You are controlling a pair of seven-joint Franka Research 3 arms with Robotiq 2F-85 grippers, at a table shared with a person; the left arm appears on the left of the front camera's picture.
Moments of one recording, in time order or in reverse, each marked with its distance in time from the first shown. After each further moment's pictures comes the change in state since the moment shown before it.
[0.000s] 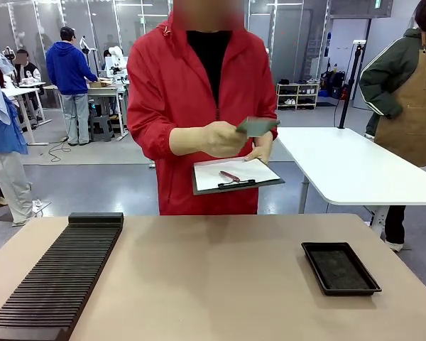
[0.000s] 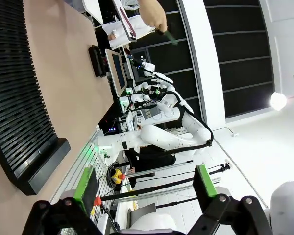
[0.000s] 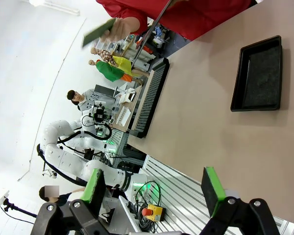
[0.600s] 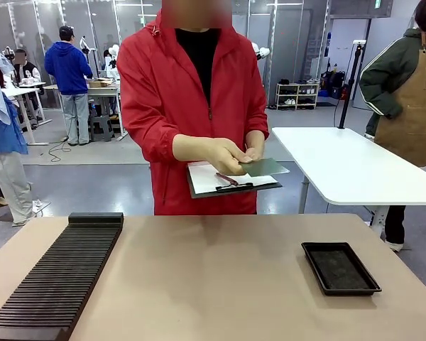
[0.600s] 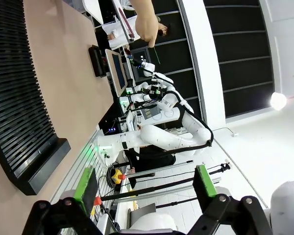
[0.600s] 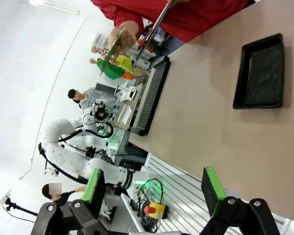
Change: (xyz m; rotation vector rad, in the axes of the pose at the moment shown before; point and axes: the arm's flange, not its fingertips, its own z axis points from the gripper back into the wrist) left arm 0.000 0.000 0.000 0.000 0.000 0.000; right arm 0.002 0.004 -0.005 0.009 0.030 -0.011
